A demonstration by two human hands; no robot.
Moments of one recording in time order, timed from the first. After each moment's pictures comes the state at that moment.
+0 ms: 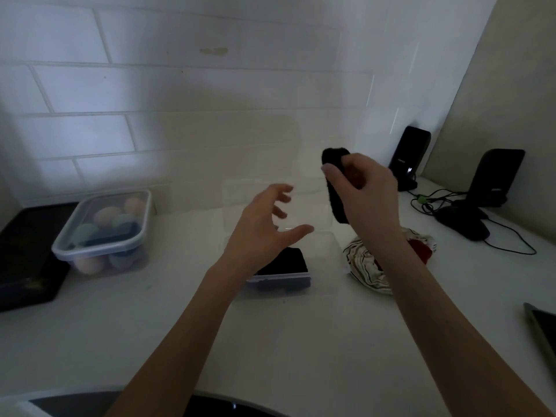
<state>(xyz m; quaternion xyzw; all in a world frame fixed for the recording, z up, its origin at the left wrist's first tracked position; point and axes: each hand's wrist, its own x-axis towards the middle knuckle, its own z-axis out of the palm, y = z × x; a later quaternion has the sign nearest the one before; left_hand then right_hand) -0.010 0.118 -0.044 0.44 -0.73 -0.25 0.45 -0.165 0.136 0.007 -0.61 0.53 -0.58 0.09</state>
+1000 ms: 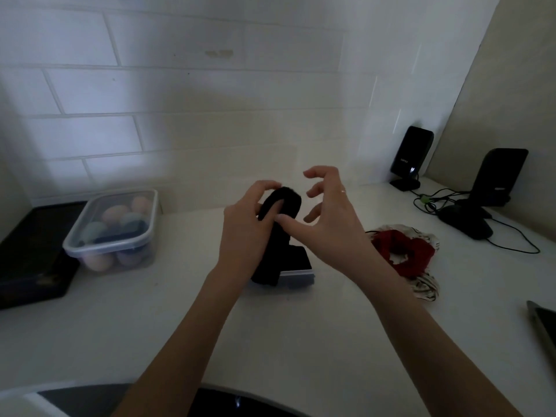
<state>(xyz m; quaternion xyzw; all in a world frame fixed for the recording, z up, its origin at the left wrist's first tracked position) 0.001 0.133 -0.038 0.45 -0.65 -0.23 0.57 -0.130 0.161 -0.012 -0.69 0.55 -0.45 0.17</state>
